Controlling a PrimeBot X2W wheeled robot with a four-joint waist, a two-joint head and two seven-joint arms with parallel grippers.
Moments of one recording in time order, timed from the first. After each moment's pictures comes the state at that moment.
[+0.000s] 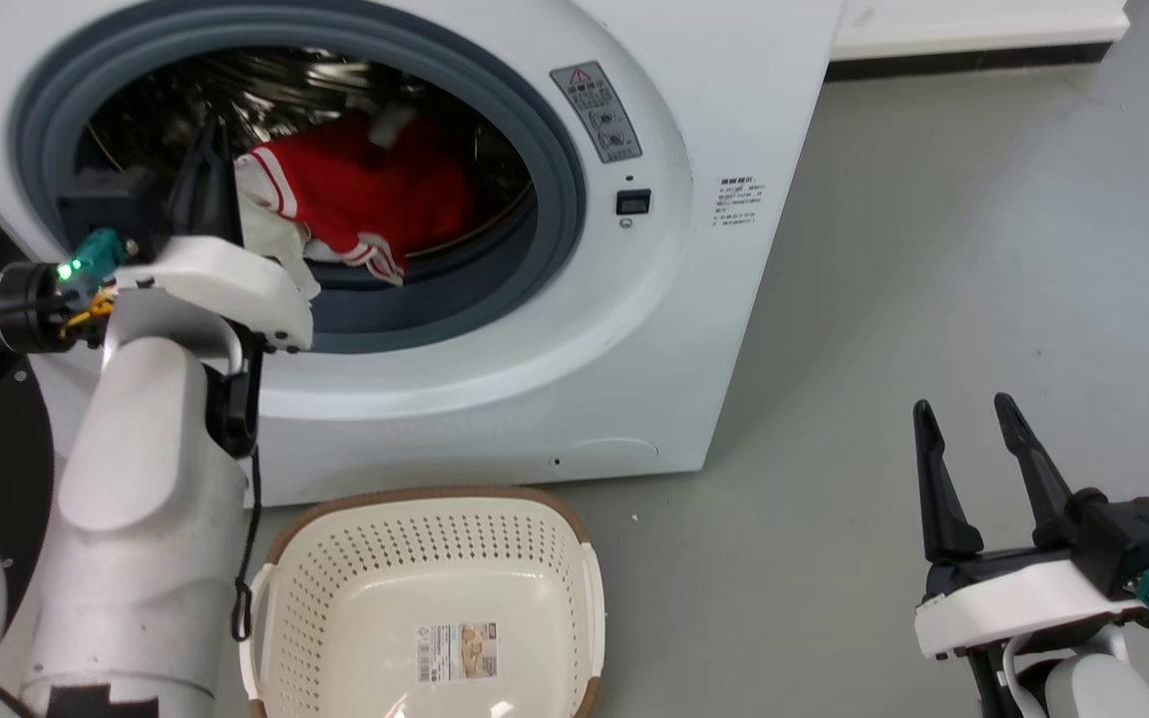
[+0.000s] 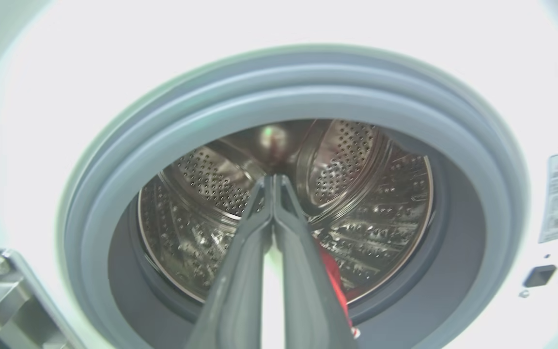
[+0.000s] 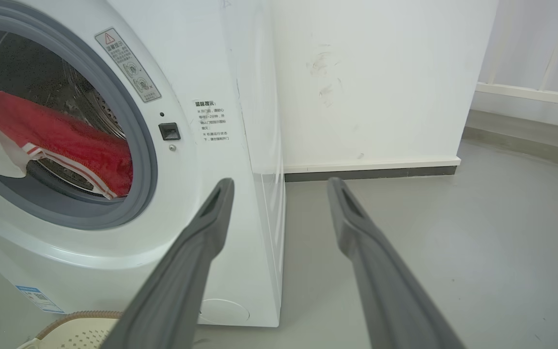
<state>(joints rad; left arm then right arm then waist) -0.79 0.20 -0.02 0.74 -0.16 -0.05 -0.26 -0.09 -0.05 0.01 0.12 0.13 0.13 -0.24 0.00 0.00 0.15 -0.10</state>
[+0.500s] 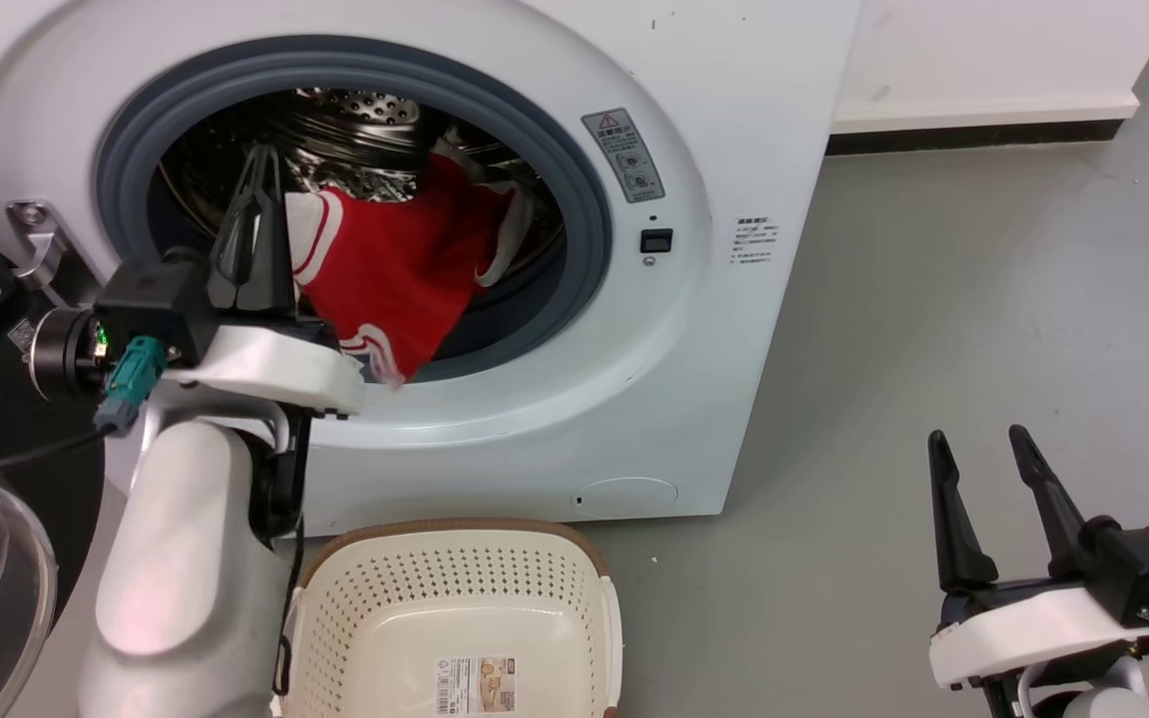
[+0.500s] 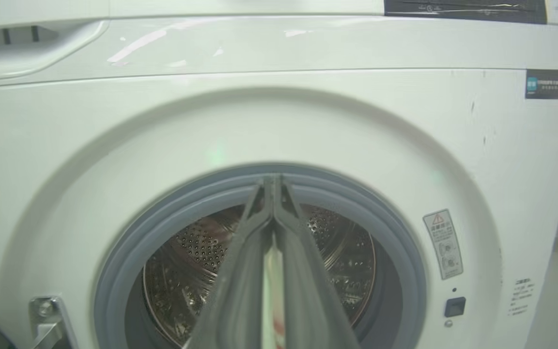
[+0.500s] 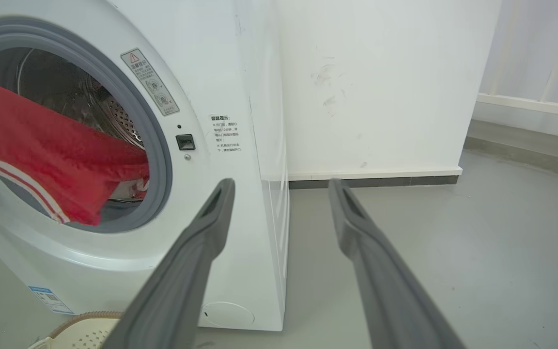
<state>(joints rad) -0.55 0.16 -0.06 0.33 -0.15 -0.04 -0.26 -0.03 -0.05 -0.01 0.07 0.13 0.13 -0.20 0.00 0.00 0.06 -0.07</state>
